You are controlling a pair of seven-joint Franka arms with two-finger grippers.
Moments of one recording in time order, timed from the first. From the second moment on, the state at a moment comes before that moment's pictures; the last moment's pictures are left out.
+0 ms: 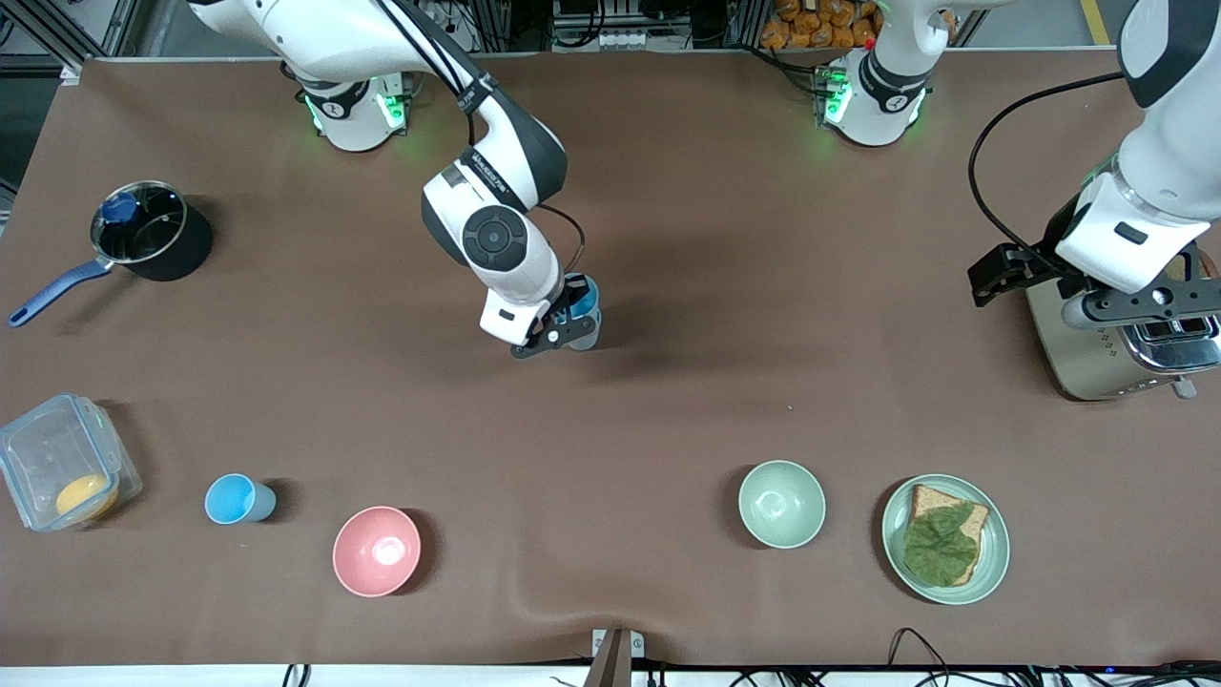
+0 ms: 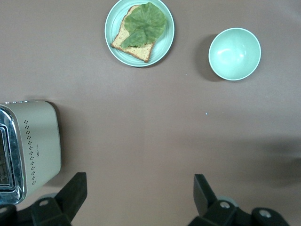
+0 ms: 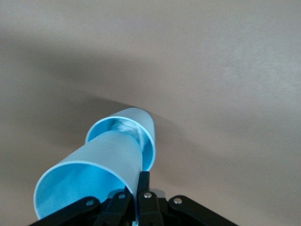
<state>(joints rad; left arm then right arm) -0.04 0.08 -0.14 -1.56 0.07 1.66 -0.26 0.48 0.51 0.22 -1.70 0.05 2.11 0.31</state>
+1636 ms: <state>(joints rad) -0.04 0.09 -0.14 -1.53 0.07 1.67 -0.26 -0.03 0.21 0.21 -1.67 0.03 1.77 -0.04</state>
